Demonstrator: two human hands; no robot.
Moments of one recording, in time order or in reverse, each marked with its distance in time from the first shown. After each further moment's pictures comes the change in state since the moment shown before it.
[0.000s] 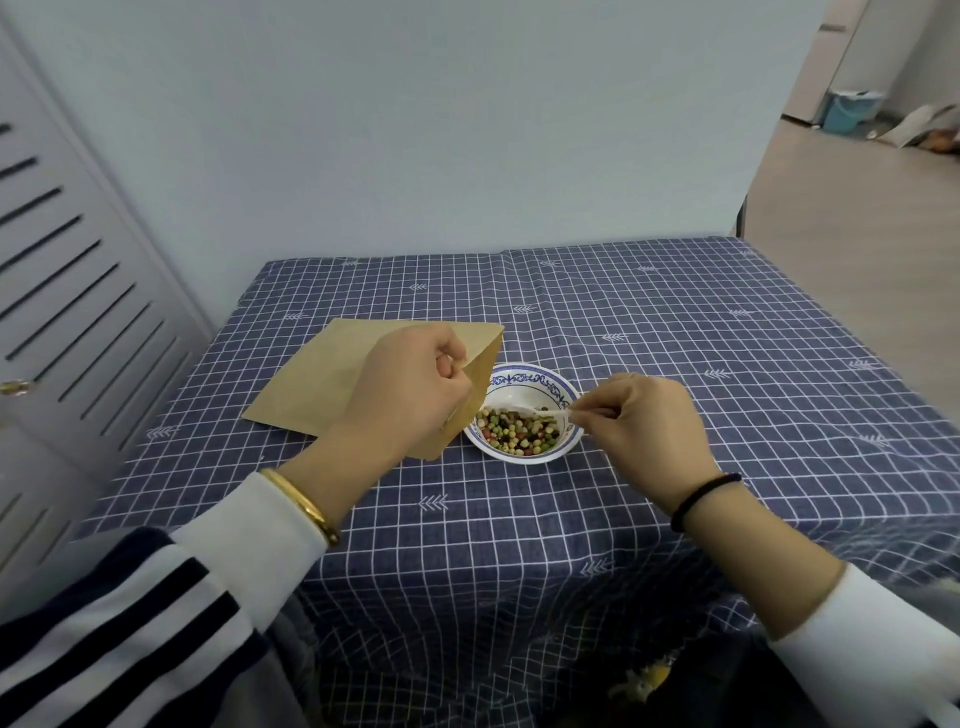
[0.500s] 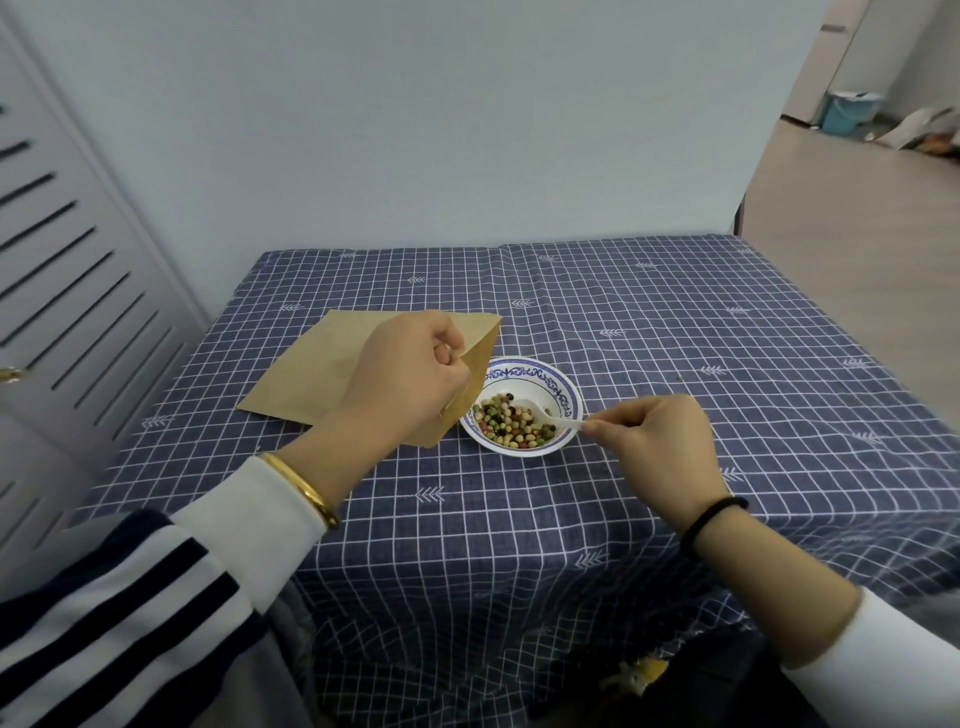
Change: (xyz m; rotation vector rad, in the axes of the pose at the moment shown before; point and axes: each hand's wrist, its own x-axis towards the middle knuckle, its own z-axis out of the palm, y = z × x) left_hand 0.005 -0.003 0.001 -0.046 0.006 -0.025; right_hand -0.019 0.005 -0.001 0.251 0.016 0.328
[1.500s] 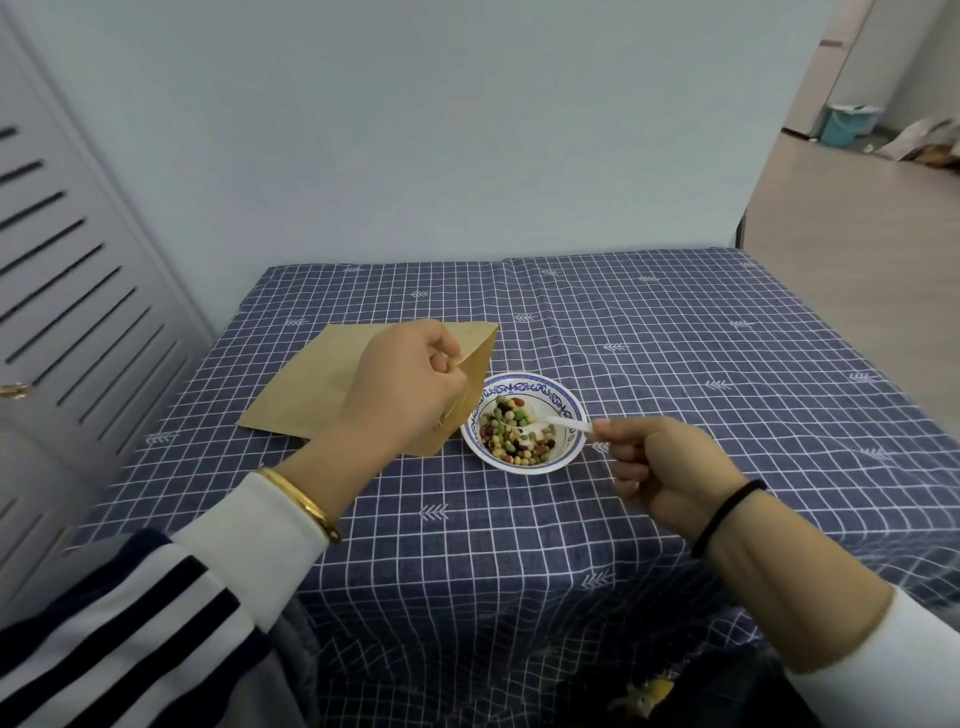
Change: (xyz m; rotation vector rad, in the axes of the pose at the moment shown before) left_hand 0.007 -0.004 -0.003 -0.076 0.004 -0.040; right_hand 0.016 -0.008 0.000 0.735 -0.262 0.670
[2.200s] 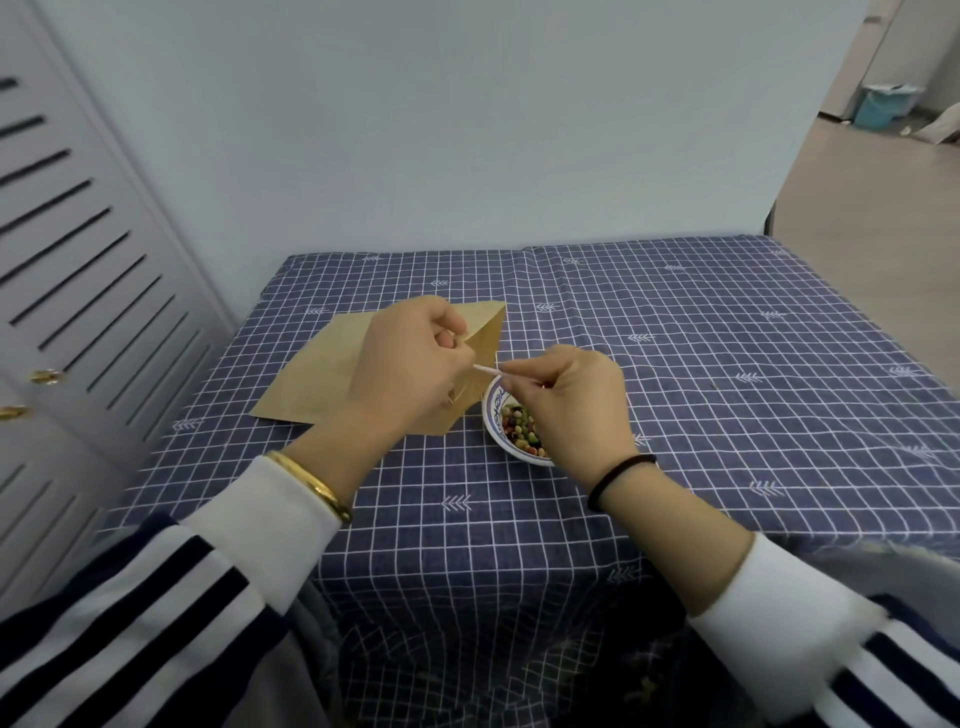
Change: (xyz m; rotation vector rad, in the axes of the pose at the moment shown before) left_hand 0.007 -0.006 -0.011 -0.015 0.061 -0.011; right_hand 0.003 0.003 0.088 -0.700 0.094 -0.967
